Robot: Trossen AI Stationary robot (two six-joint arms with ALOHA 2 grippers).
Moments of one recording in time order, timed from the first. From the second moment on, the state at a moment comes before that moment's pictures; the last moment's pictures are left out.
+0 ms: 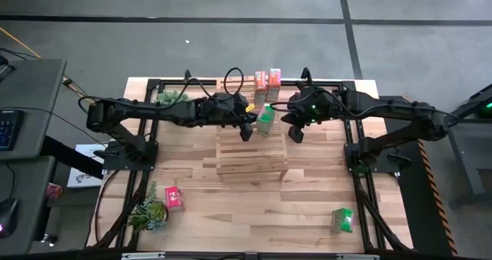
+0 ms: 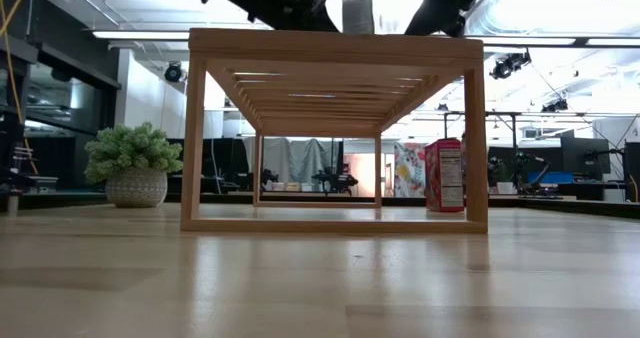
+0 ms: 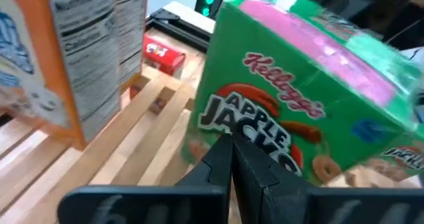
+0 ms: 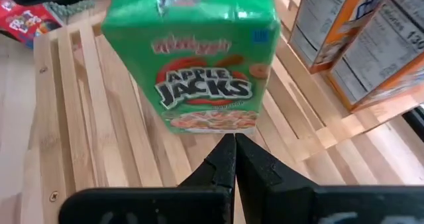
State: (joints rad) left arm 0.14 1.55 1.15 -0.02 -0.10 -0.35; right arm -0.16 1.23 1.20 -0.72 0.05 0.18
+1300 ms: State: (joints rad) left arm 0.11 1.64 1.17 0.10 -0.13 -0.52; right arm -0.22 1.28 1.20 -0.68 0.03 0.23
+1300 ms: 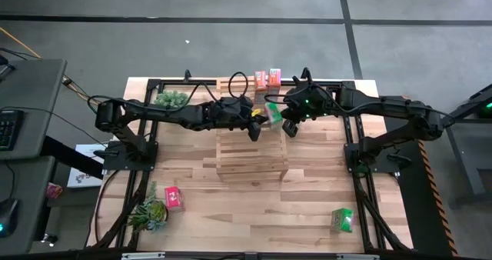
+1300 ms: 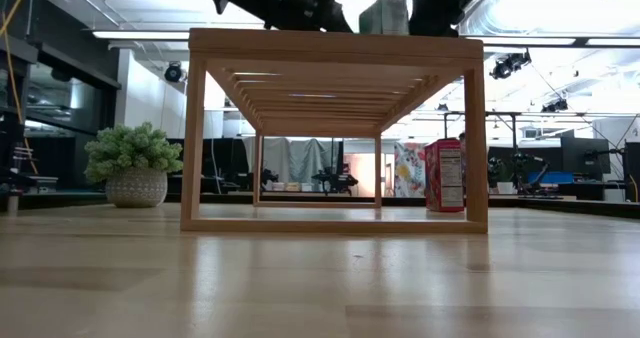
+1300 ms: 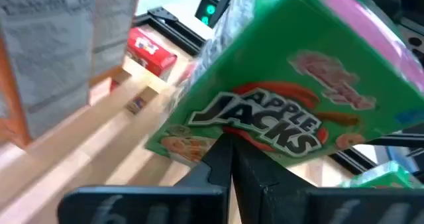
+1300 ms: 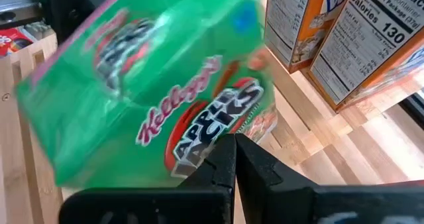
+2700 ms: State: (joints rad) left arm 0.15 1.63 1.17 0.07 -0.14 -0.42; right arm -0.22 1.28 1.20 -0.72 0.08 0.27
